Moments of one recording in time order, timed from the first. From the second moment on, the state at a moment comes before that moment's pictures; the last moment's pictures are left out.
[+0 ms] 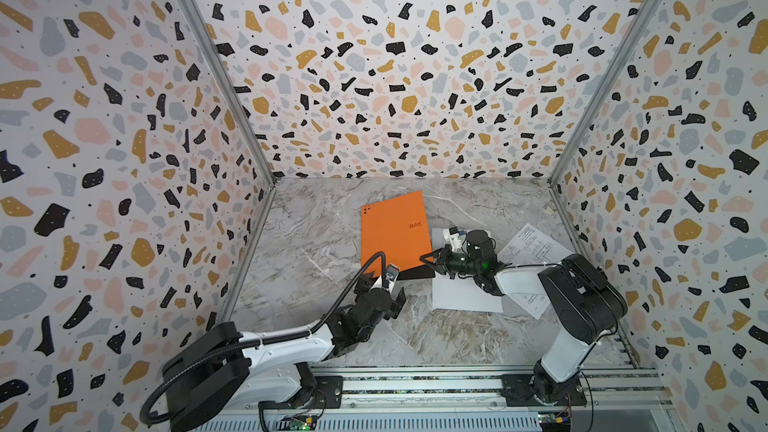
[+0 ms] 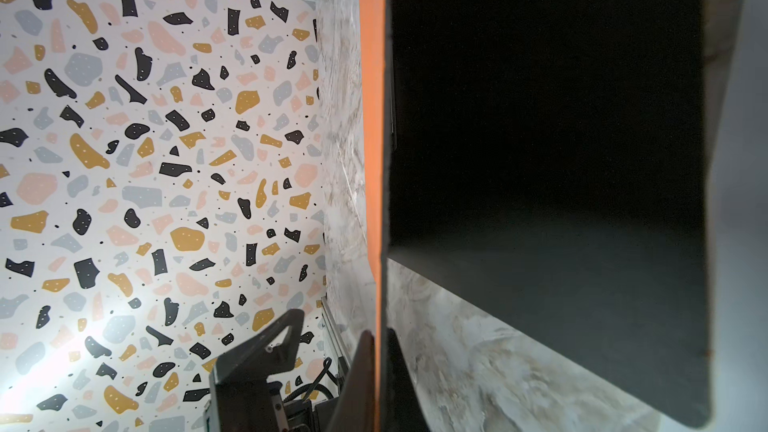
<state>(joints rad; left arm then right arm) -1.01 1.22 0.37 0.26 -0.58 -0.05 0.52 1.73 0.71 0.60 -0.67 1.14</state>
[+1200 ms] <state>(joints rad) -1.09 1.63 0.57 0.49 -0.92 0.19 0.51 1.64 0.70 0.59 -0.72 1.25</state>
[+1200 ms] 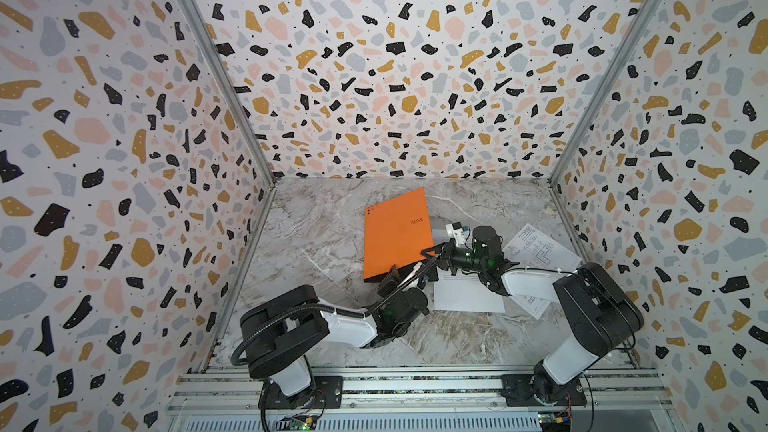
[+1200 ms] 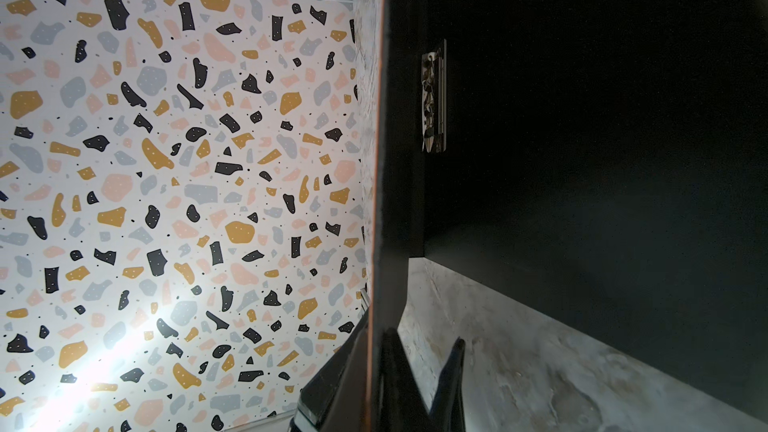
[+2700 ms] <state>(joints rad) -1.01 1.51 0.49 0.59 -0.89 0.16 0.49 1.60 0.73 0.48 -0.61 0.97</state>
